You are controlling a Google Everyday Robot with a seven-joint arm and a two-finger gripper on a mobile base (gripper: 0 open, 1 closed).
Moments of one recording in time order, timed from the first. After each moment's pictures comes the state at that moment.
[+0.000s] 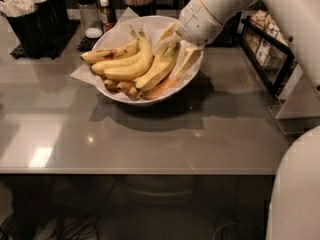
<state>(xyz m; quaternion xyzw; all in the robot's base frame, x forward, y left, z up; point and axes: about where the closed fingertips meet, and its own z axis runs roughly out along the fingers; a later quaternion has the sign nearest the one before) 0.613 -0.026 0.914 -0.85 0.42 0.15 0.29</state>
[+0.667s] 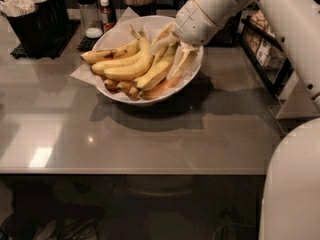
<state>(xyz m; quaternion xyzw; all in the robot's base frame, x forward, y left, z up) 0.619 -0.017 0.908 -0.85 0.41 0.16 0.29</state>
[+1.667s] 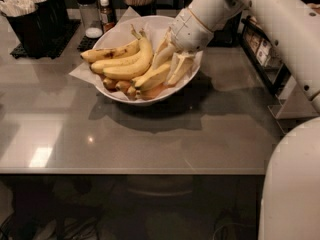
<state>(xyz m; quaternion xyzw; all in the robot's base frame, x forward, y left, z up) 0.610 -0.012 0.892 -0.85 0.42 0.17 0.26</state>
